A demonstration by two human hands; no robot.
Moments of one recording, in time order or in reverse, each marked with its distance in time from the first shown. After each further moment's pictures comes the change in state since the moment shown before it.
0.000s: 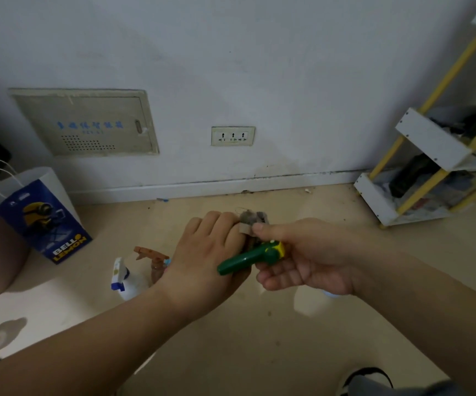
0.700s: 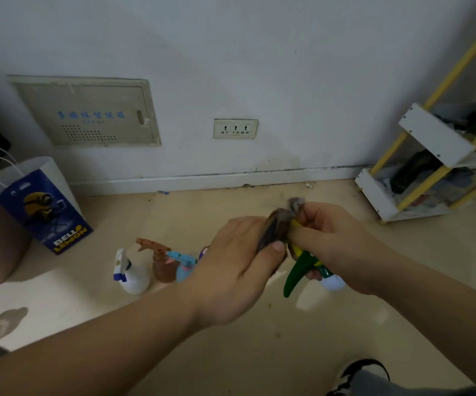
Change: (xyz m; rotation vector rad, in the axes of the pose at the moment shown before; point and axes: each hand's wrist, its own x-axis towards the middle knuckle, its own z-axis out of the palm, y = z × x) left_hand 0.007 0.029 -0.029 -0.726 -0.294 -0.266; right_hand -0.009 0.018 -0.019 -0.321 0.226 -0.419
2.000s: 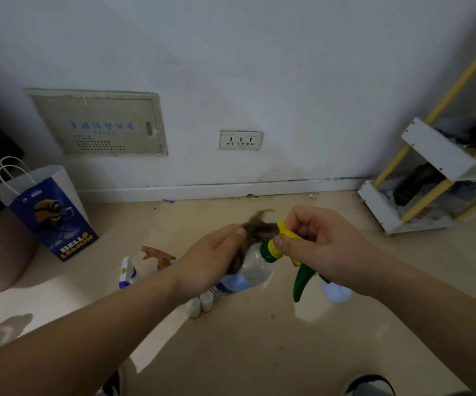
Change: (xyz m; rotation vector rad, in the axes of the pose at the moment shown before) left_hand 0.007 -0.028 -0.021 -0.371 -0.025 -0.396; right_hand 0.008 -0.006 0.003 -0.173 -0.054 -0.271
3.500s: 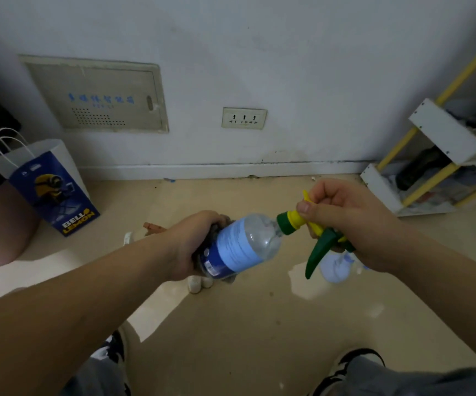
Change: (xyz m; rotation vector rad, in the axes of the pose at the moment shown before) left_hand -0.004 -0.004 -0.011 -0.531 0.054 -0.702; right_hand -0.005 0.005 -0.016 0.211 0.060 0.133
